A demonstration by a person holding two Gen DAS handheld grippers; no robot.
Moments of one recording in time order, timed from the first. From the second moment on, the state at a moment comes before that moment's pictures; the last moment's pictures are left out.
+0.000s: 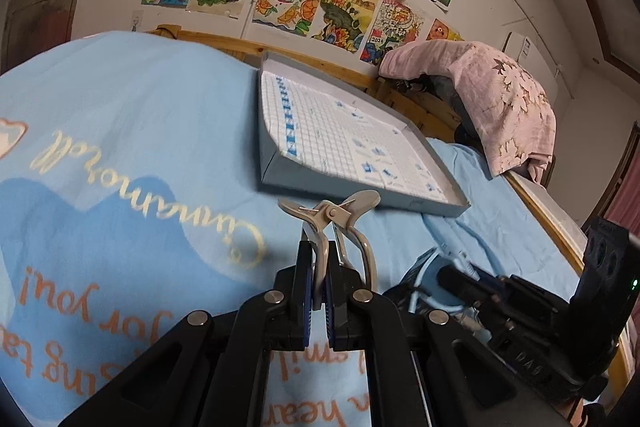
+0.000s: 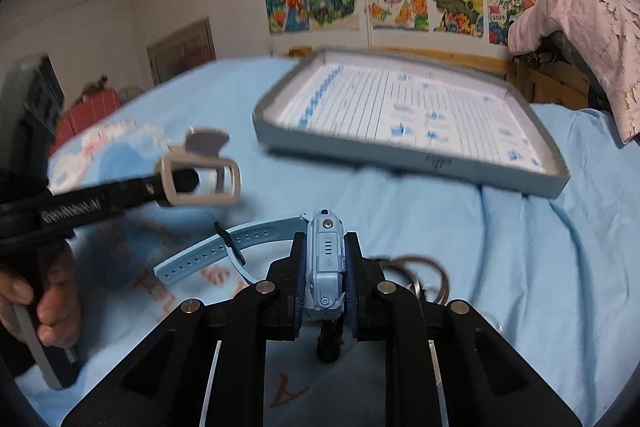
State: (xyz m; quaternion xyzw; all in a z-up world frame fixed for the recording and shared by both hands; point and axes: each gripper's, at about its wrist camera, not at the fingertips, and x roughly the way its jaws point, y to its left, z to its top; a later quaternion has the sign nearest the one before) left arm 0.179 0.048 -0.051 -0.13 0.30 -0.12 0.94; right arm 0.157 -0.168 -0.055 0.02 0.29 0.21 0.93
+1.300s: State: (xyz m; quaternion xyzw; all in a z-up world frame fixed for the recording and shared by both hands) left arm 0.305 0.024 -0.030 -0.09 0.34 -0.07 0.93; right arm 0.318 -0.190 -0.066 0.07 0.29 0.11 0.95
